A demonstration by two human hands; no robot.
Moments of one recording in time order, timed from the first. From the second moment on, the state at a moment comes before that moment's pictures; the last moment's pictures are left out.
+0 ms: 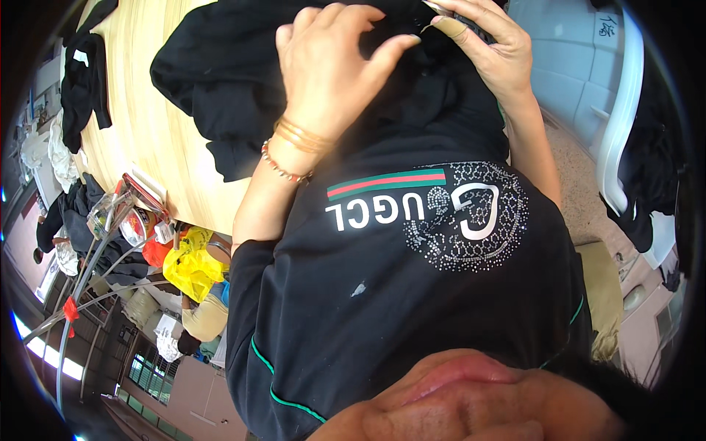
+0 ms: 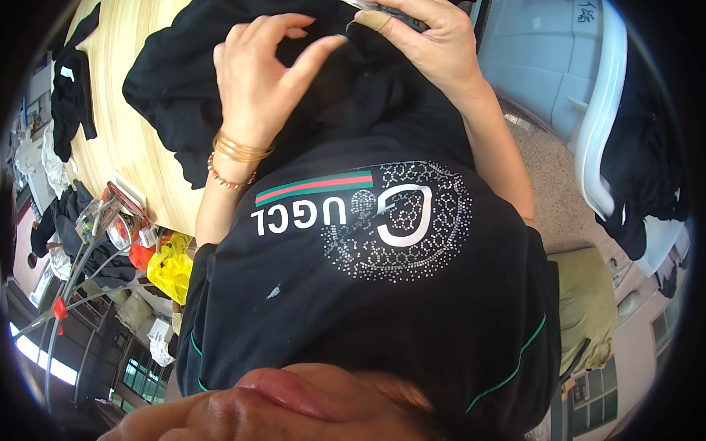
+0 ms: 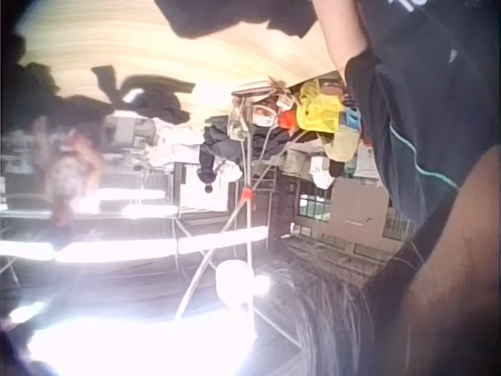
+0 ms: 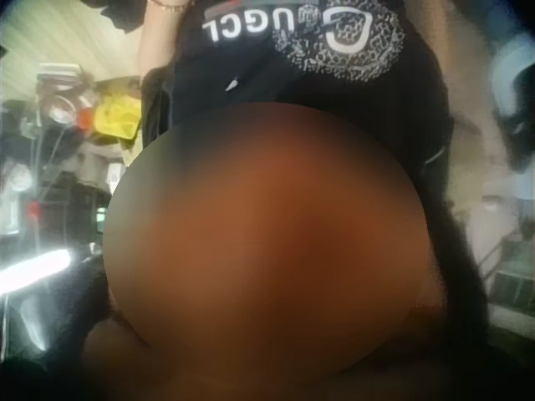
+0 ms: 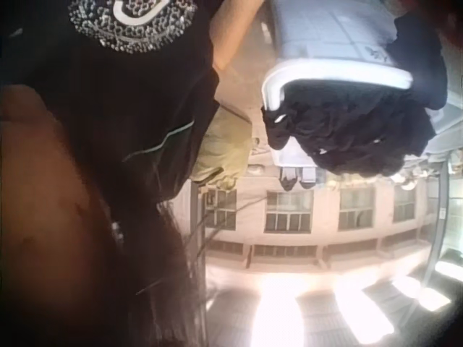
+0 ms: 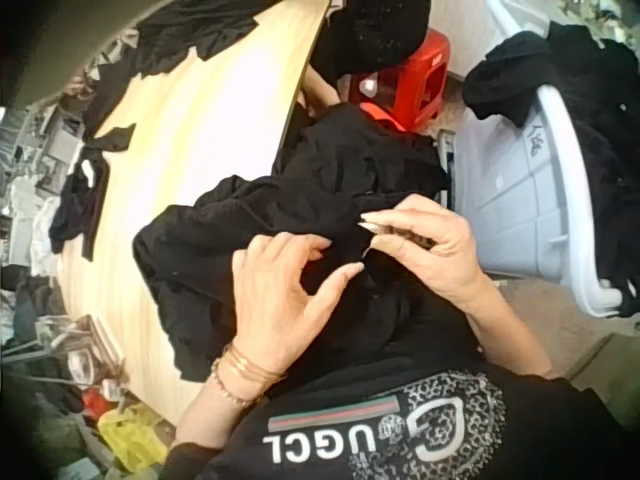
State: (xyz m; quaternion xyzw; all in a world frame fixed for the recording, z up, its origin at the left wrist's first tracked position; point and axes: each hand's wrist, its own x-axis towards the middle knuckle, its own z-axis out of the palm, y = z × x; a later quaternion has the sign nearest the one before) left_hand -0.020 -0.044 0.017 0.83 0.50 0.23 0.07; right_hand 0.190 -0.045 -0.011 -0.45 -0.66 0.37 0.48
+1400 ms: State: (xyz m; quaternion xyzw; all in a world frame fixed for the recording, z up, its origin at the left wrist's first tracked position) left_hand -0.040 -0.032 0.012 0.34 0.42 0.44 0.72; right_hand 0.177 -0.038 0.006 -0.41 -0.79 0.21 0.41
